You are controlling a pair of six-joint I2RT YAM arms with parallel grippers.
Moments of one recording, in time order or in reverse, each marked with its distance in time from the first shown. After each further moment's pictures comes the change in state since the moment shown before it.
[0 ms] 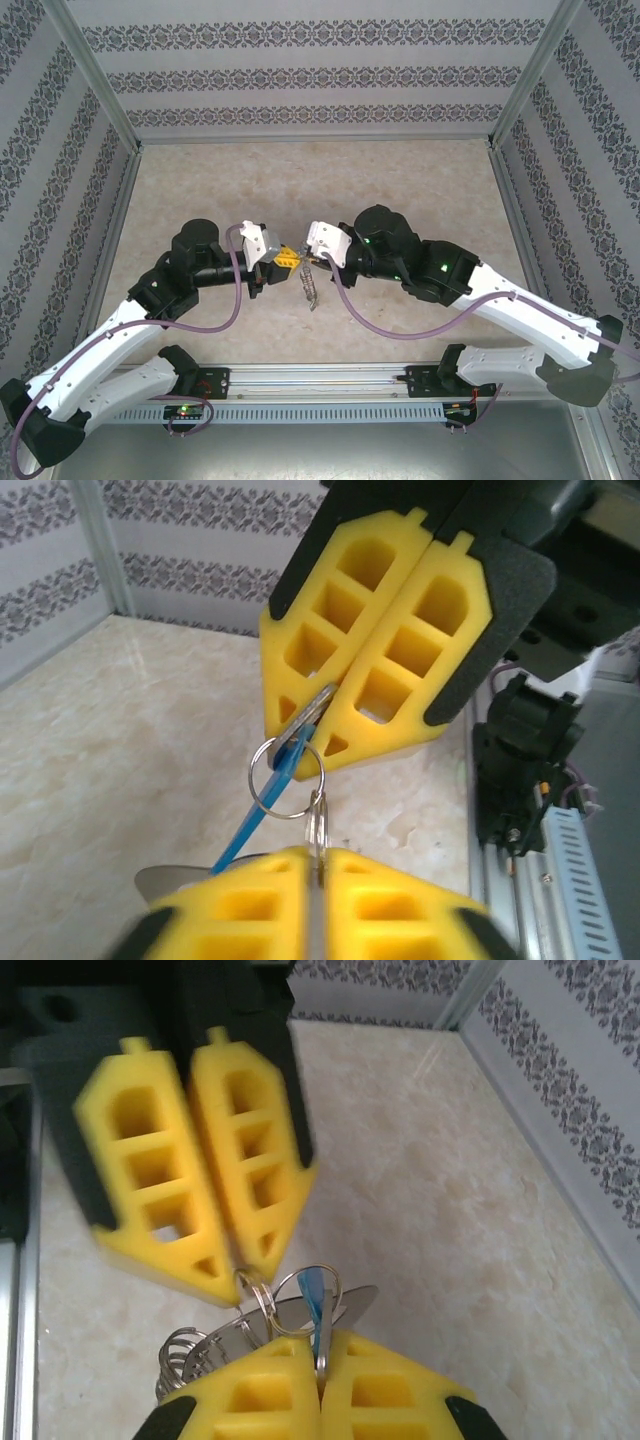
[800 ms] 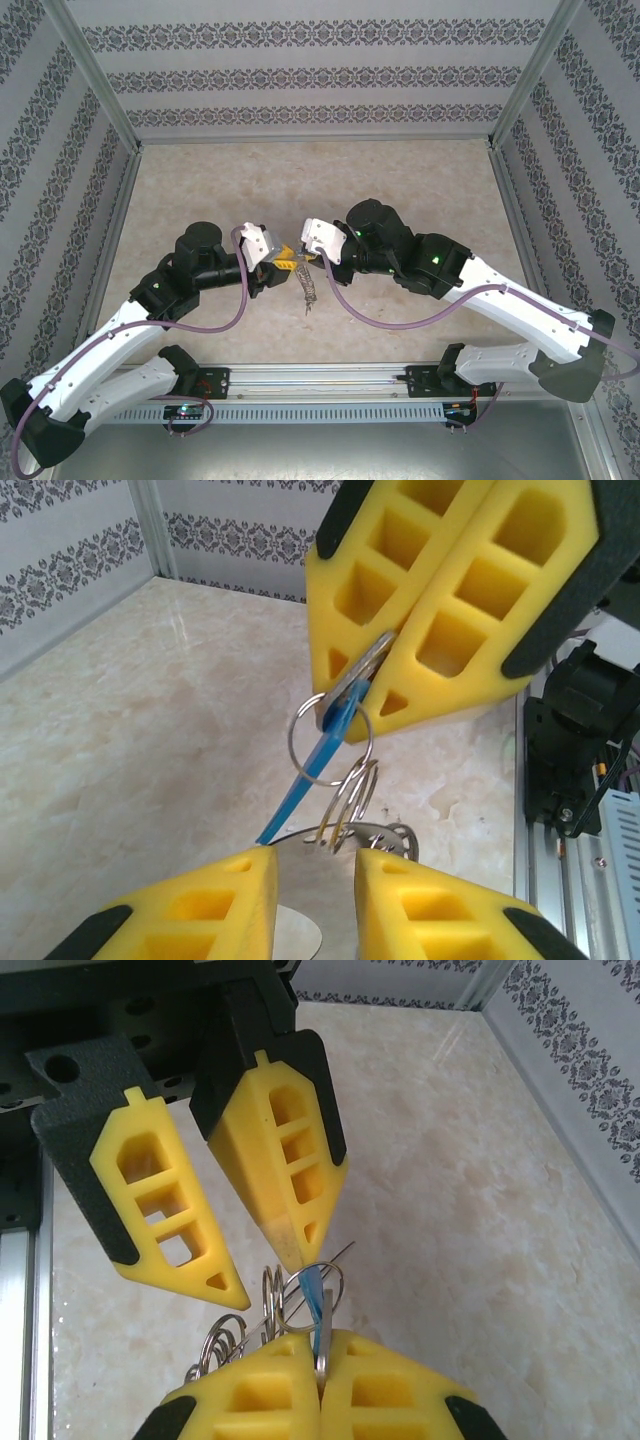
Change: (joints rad) left arm 0.000 -0.011 -0.026 -0.033 -0.092 0.038; right arm -0.019 0.040 0.033 -0.033 -0.059 -0.001
